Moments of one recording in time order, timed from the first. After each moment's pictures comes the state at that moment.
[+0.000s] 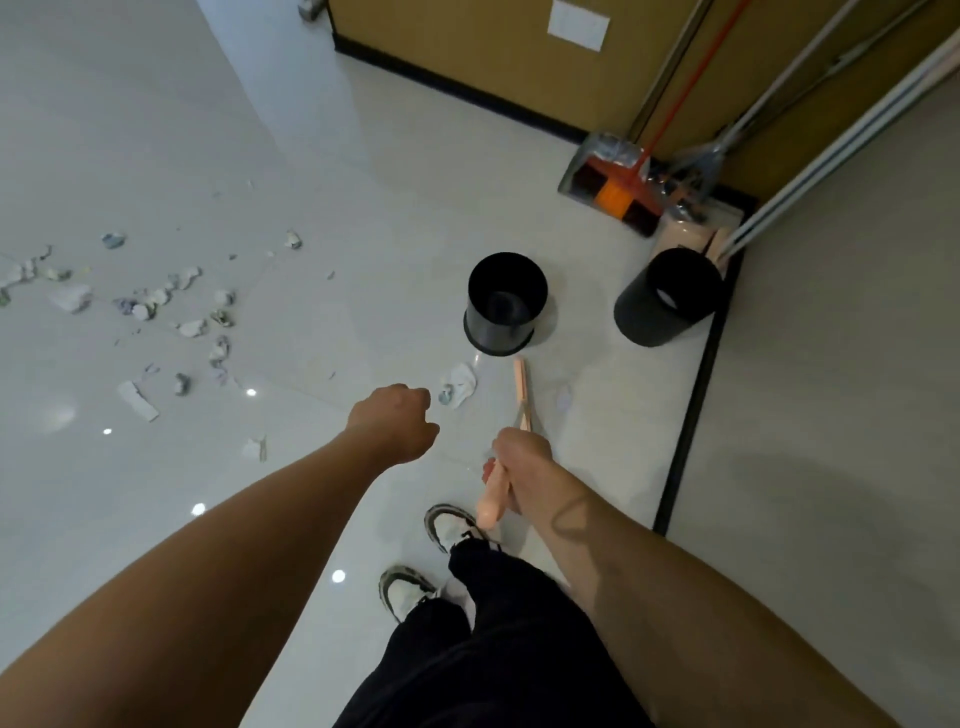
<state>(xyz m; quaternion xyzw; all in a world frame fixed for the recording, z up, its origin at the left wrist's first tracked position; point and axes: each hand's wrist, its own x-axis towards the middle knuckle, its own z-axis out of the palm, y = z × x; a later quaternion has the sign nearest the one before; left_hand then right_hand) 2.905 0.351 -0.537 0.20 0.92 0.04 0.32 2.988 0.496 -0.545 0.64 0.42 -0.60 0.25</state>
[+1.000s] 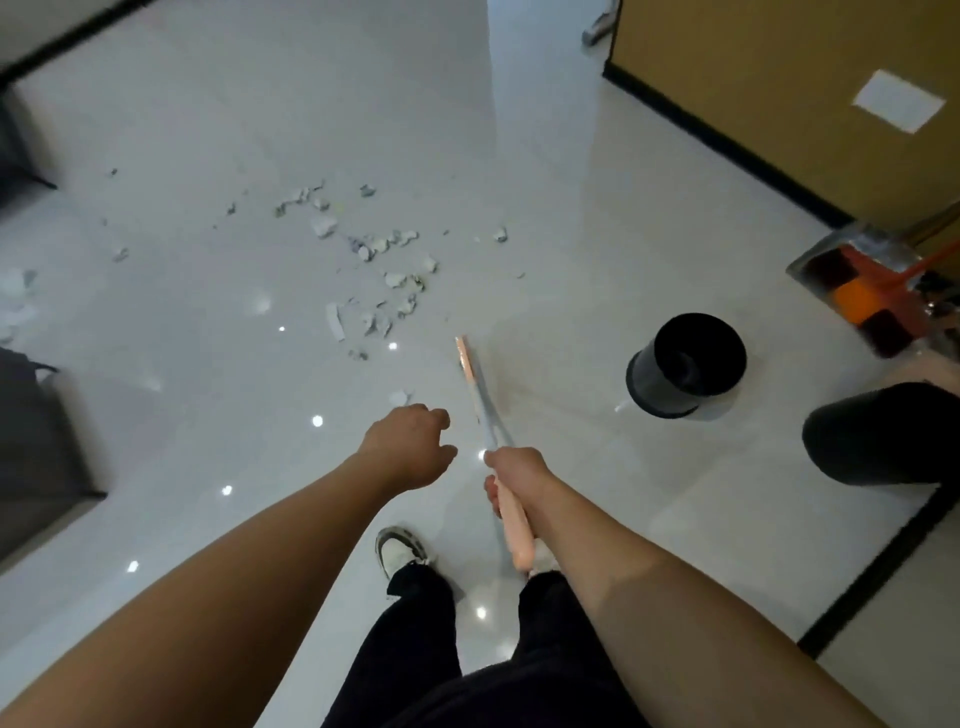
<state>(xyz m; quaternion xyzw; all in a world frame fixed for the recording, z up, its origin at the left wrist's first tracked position) 2.933 0.170 -0.508 0.00 0.95 0.06 0.30 2.947 0.327 -0.553 0.38 0.57 -0.57 0.45</state>
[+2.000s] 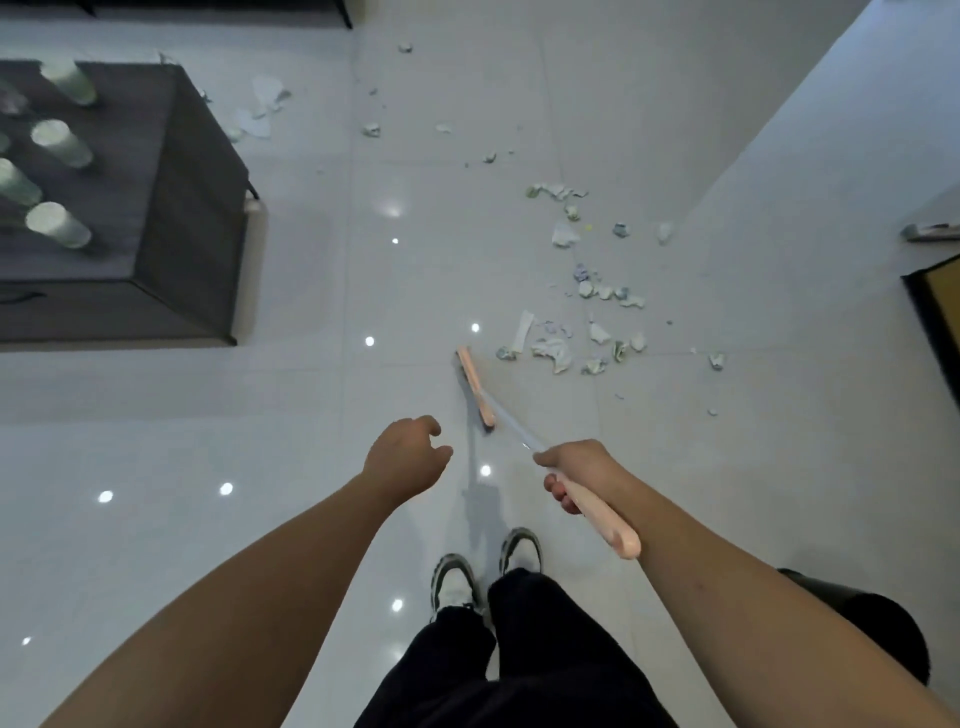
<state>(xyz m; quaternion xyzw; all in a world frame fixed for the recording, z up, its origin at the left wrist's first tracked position) 2.992 -0.272 -0.559 -0.39 0.84 0.33 0.19 2.842 -0.088 -0.547 0.16 0.74 -0.35 0.56</state>
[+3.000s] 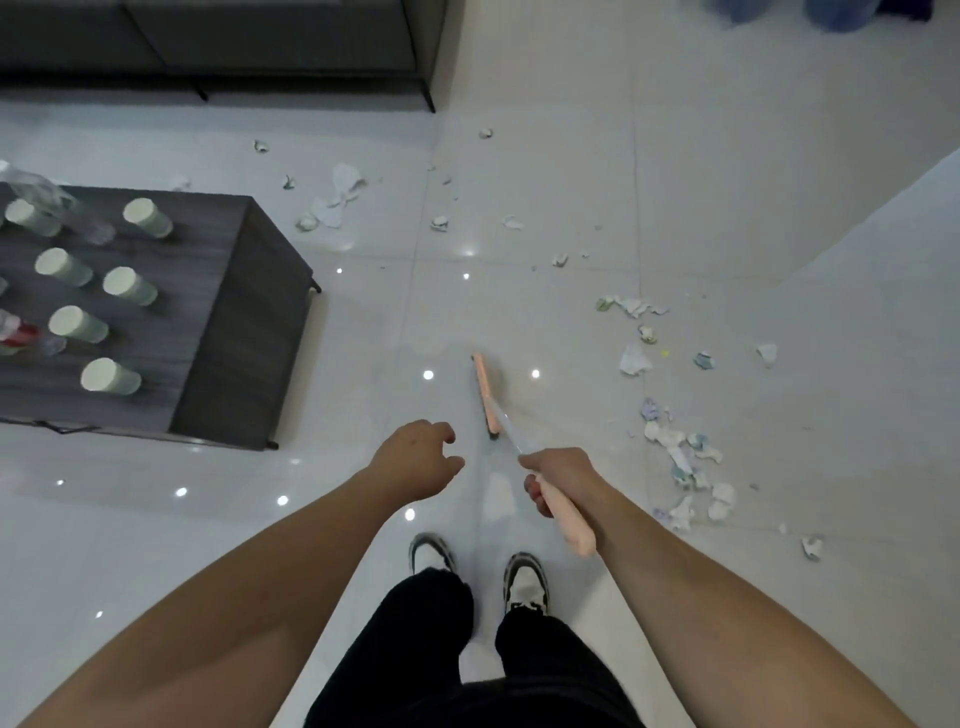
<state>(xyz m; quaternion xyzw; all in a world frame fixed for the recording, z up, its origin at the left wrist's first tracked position) 2.717 -0.547 -0.529 -0.40 0.84 0.28 0.22 2.567 -0.401 -0.544 0.14 0.68 -0.39 0.60</state>
